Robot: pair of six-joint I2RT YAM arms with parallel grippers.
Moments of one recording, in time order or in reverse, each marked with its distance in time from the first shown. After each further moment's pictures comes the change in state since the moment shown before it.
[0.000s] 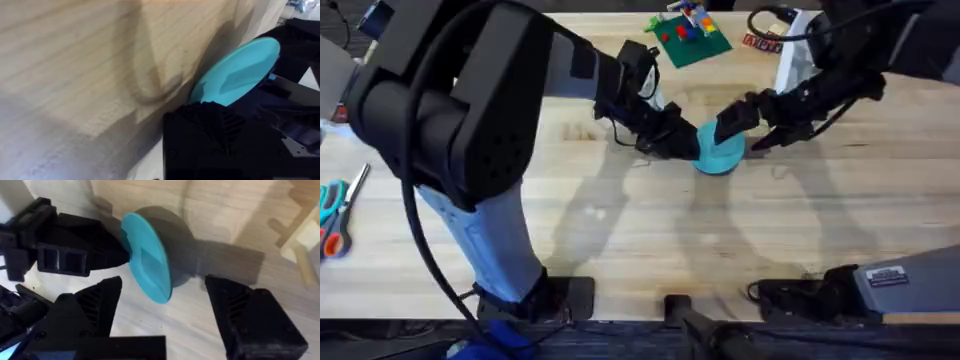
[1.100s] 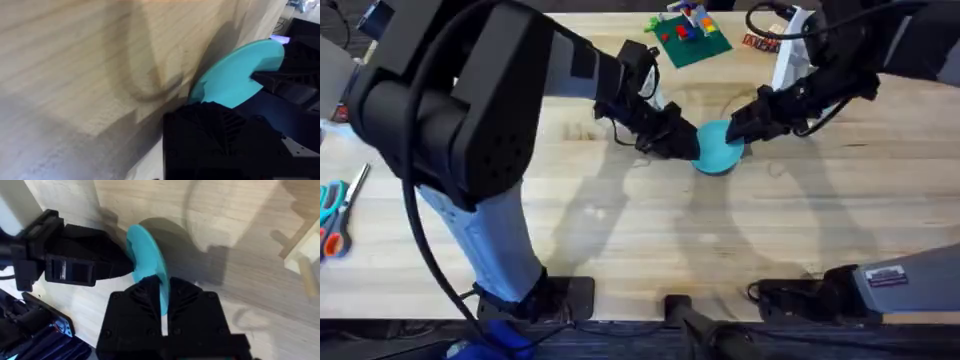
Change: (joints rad) left arm 0.000 0.000 0.005 -0.007 -0.001 0.000; right arm 0.013 0.008 -0.003 0.054 -0.009 0.038
